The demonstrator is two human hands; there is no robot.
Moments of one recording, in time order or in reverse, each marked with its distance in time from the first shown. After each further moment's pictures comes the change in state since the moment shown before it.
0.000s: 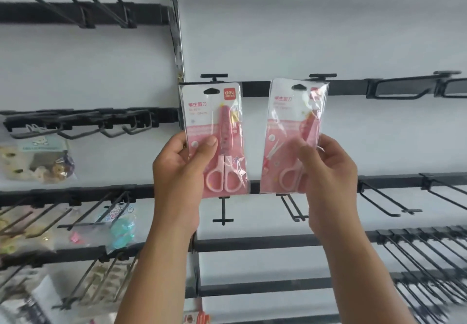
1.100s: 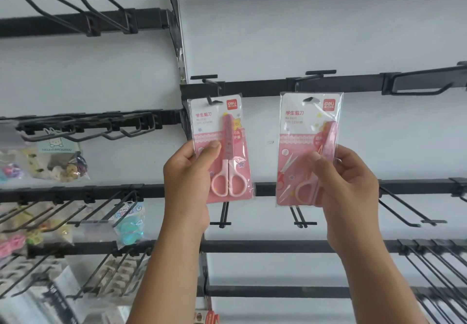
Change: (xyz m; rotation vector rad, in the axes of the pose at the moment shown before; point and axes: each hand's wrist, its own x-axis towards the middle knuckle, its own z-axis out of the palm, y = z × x) left_hand 0.003 -0.017 0.022 0.072 0.138 -0.083; right_hand 0.012 0.015 -0.035 0.009 -0.018 0.010
